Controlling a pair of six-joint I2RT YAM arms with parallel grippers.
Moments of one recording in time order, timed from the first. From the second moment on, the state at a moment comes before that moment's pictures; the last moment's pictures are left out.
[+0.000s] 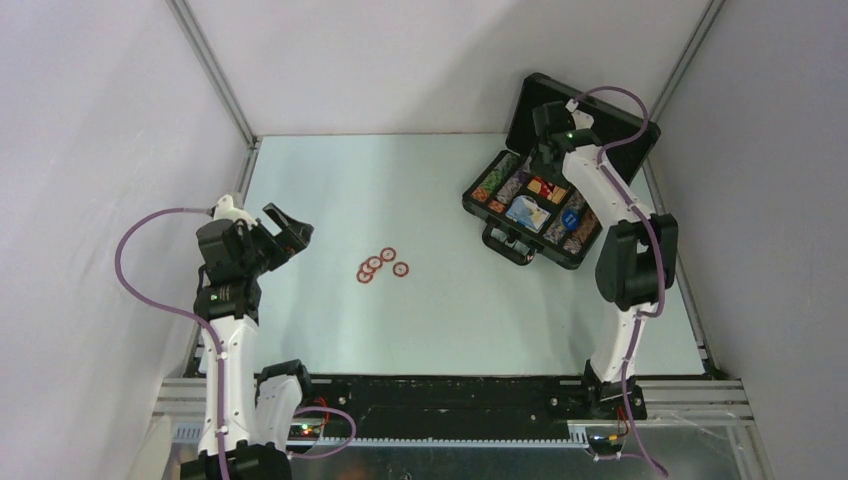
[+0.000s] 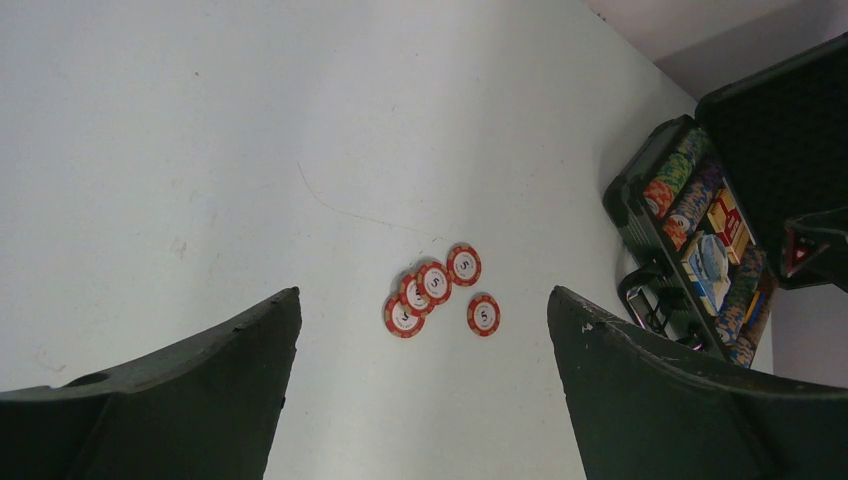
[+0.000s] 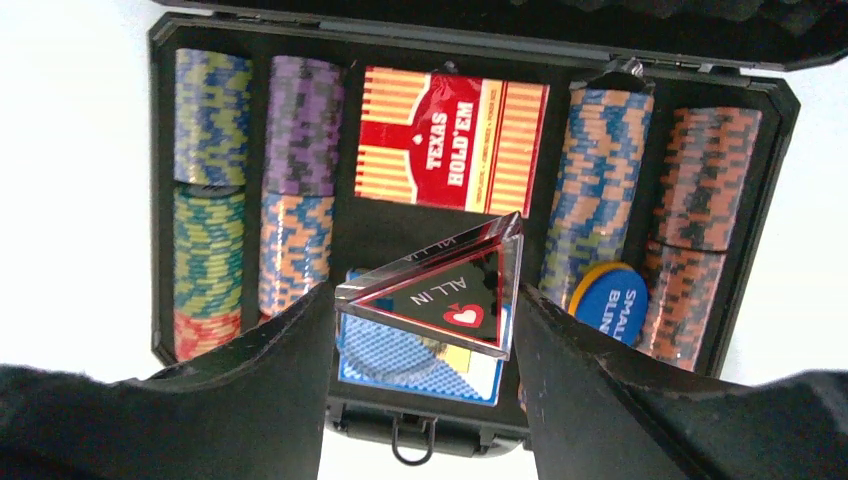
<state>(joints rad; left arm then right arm) 0.26 0.77 0.76 -0.47 0.32 -0.47 0.25 1.93 1.78 -0.79 0.39 0.65</state>
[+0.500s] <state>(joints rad) 0.26 0.77 0.76 -0.47 0.32 -0.47 0.17 2.13 1.94 -0.81 0.33 0.58</state>
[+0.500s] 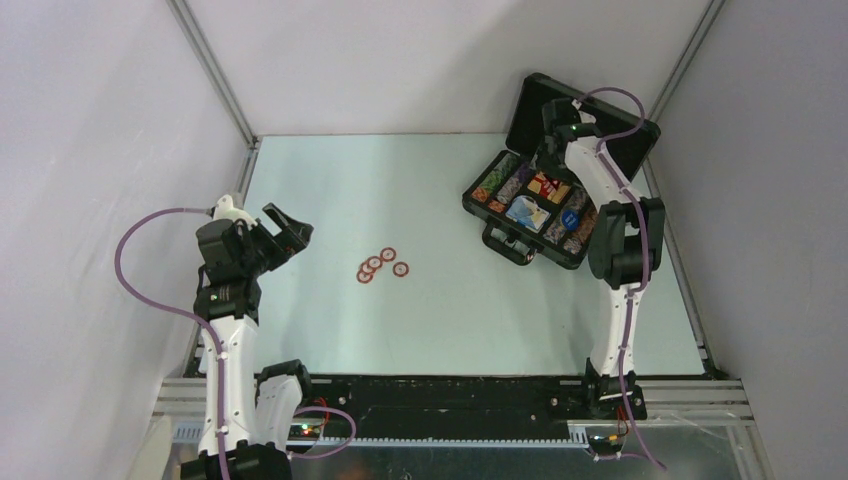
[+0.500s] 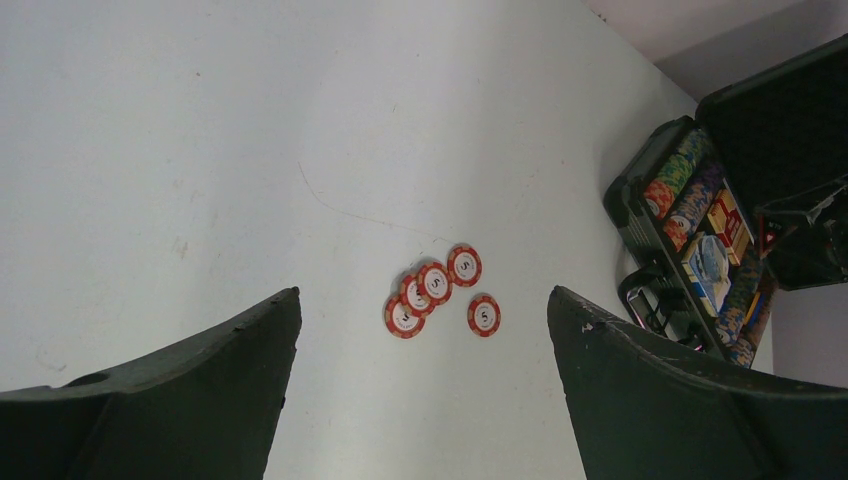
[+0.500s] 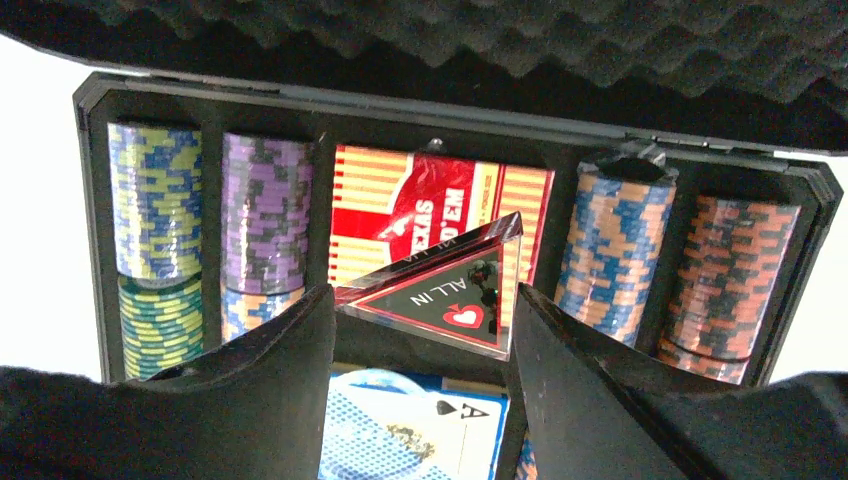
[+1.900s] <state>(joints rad) 0.27 0.77 0.76 -0.47 0.32 -0.47 0.09 1.90 1.76 -0.79 0.25 0.55</state>
